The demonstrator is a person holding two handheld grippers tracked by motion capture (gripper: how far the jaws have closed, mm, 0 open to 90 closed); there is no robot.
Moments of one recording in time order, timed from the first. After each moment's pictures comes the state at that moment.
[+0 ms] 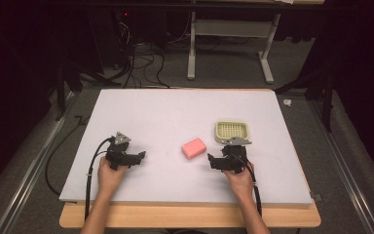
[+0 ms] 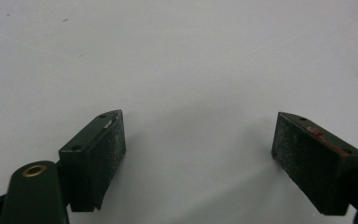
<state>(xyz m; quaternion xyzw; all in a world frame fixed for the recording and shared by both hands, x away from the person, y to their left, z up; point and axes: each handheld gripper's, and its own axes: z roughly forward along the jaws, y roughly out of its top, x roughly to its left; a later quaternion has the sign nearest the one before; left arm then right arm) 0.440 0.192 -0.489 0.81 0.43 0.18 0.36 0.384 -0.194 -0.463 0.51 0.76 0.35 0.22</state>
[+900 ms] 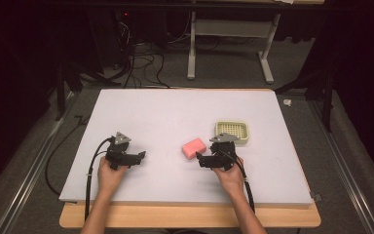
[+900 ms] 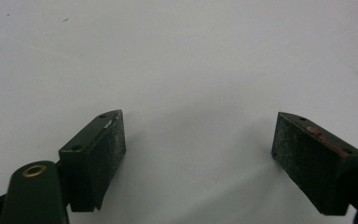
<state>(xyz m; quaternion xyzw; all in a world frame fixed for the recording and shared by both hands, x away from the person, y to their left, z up) 0.440 0.193 -0.489 0.81 0.43 0.18 0.36 0.391 -0.161 -0.449 0.47 0.78 0.37 0.20</state>
